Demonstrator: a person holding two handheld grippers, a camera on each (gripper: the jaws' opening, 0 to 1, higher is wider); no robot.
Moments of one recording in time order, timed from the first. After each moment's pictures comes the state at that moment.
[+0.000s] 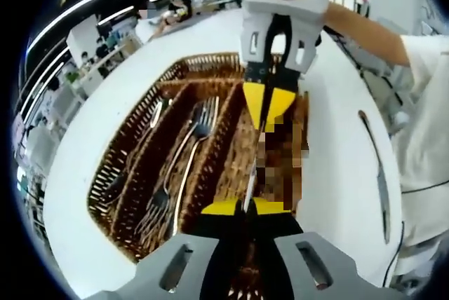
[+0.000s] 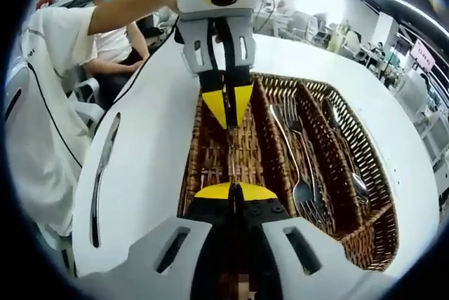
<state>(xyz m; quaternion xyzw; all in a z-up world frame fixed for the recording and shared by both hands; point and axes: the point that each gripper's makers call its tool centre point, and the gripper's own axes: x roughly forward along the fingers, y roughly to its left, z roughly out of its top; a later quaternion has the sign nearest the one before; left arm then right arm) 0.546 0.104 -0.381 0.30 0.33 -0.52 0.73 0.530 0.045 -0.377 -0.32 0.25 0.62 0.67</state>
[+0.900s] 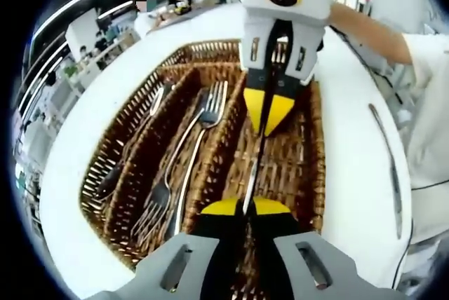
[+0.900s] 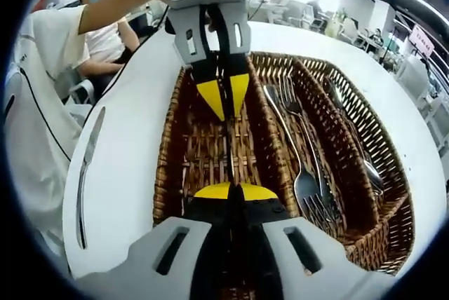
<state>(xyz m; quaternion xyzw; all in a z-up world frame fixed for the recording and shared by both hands) 0.555 0.107 -0.397 0.30 0.34 -0.52 0.72 0.544 0.047 -0.404 -0.31 0.28 0.61 0.67</state>
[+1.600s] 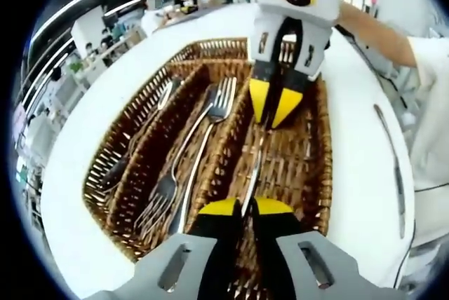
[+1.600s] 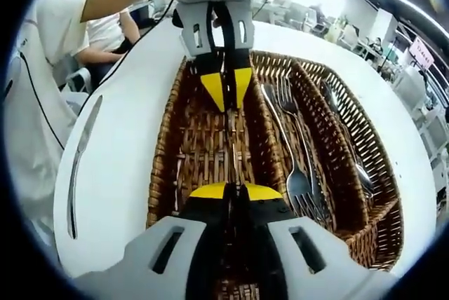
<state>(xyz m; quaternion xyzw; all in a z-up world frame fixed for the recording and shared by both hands) 0.560 0.116 -0.398 0.29 0.35 -0.51 0.73 0.548 0.041 -0.403 -0.34 0.25 0.60 0.67</state>
